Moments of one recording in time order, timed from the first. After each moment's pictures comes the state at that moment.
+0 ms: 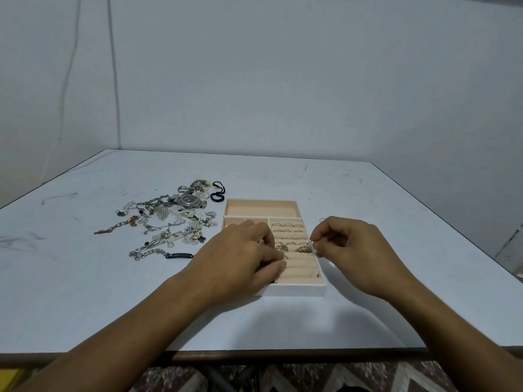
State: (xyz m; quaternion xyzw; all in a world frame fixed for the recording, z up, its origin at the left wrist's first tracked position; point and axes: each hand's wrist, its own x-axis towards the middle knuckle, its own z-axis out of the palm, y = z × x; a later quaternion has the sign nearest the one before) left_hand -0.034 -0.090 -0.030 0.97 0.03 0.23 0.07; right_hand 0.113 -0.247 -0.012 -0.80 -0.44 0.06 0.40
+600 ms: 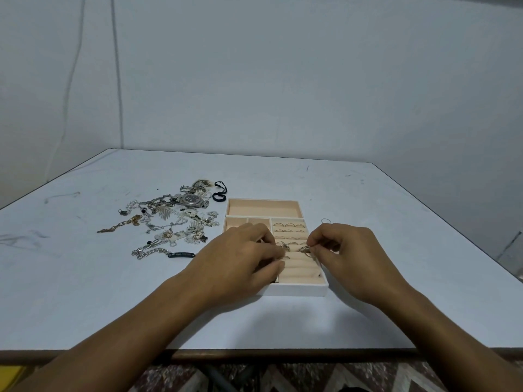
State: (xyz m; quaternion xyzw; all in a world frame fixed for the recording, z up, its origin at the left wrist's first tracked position) left_hand -0.038 -0.089 -0.032 0.97 0.04 0.21 0.09; right_hand 0.109 -0.243 -0.022 -0.81 -0.47 -0.01 0.35
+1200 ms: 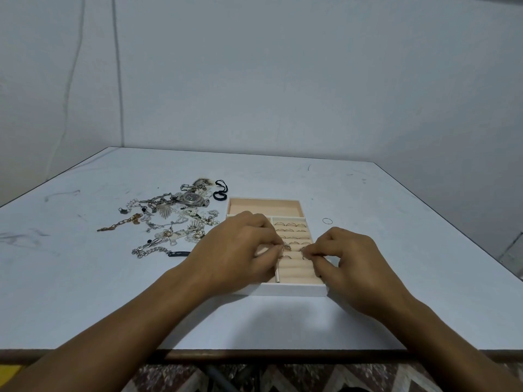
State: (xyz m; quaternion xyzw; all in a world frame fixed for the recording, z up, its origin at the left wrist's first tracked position) left_hand -0.031 -0.081 -0.027 0.96 0.06 0.26 0.13; right_hand 0.110 -0.247 -0.035 -0.80 -0.52 -0.05 0.29
